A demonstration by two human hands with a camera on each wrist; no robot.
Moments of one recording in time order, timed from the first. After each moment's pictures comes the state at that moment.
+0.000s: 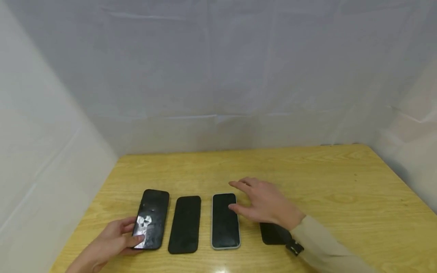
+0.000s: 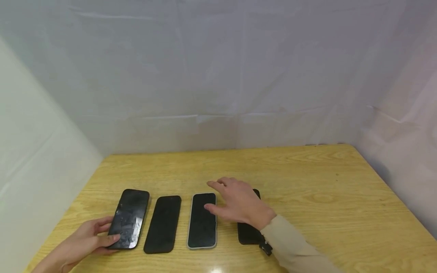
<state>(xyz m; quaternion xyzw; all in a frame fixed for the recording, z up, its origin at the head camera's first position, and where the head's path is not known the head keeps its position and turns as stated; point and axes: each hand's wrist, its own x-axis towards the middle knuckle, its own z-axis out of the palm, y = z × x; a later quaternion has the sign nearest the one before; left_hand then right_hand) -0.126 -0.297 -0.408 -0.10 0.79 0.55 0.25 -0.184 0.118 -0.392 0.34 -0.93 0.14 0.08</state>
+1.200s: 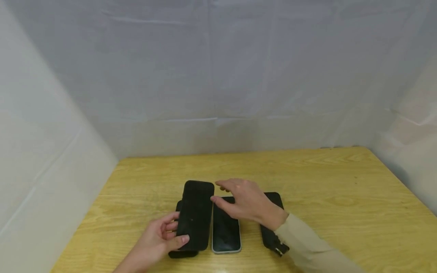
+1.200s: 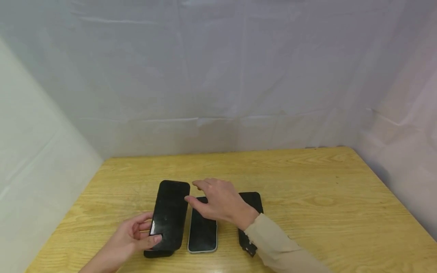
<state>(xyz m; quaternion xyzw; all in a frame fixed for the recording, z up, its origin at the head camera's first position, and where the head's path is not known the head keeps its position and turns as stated) -0.111 -0.198 -0.400 0.08 0.74 0.64 0.19 -0.189 0.077 -0.381 0.36 -0.89 0.24 0.14</state>
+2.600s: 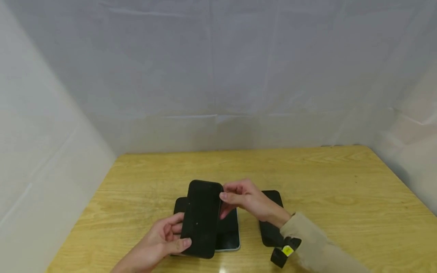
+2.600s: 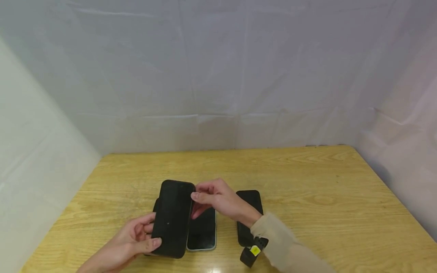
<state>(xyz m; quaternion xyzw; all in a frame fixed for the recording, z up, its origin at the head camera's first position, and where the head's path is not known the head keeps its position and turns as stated) -0.108 -0.193 -0.402 0.22 0.55 0.75 0.29 -0.182 0.091 -0.373 0.34 -0.62 0.67 -0.22</state>
